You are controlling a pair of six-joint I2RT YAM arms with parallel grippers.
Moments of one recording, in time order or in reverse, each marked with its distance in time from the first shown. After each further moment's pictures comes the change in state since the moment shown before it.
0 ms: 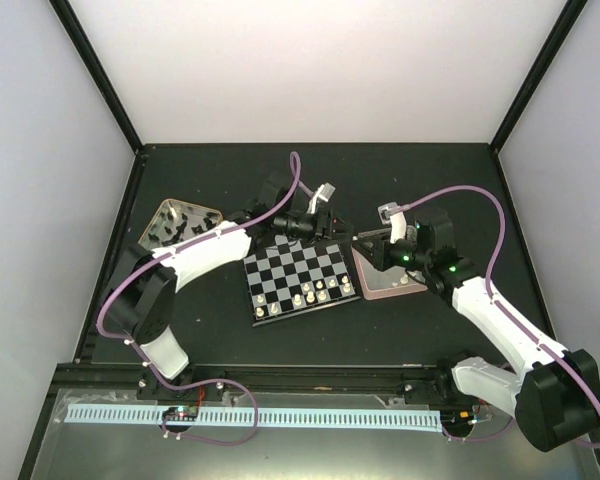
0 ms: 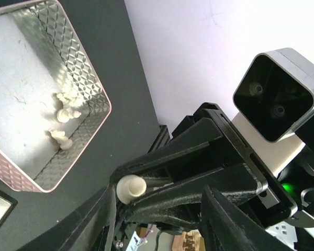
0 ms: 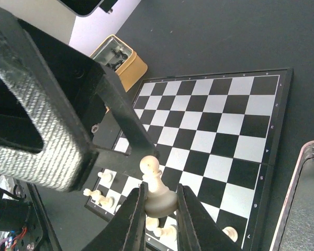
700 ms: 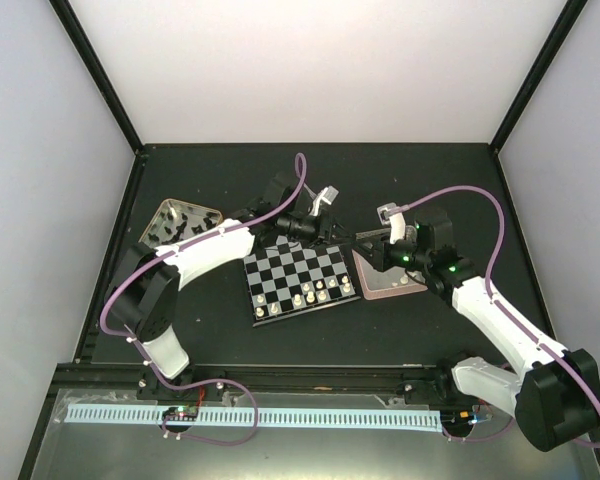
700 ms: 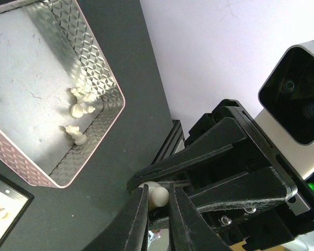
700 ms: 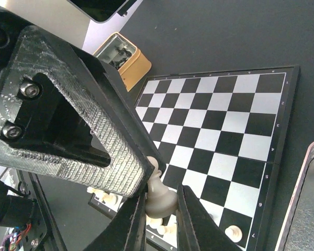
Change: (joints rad) left arm -0.014 0.028 0.042 -0.090 -0.022 0.074; right arm 0.000 0.001 0.000 -0.001 -0.019 0.000
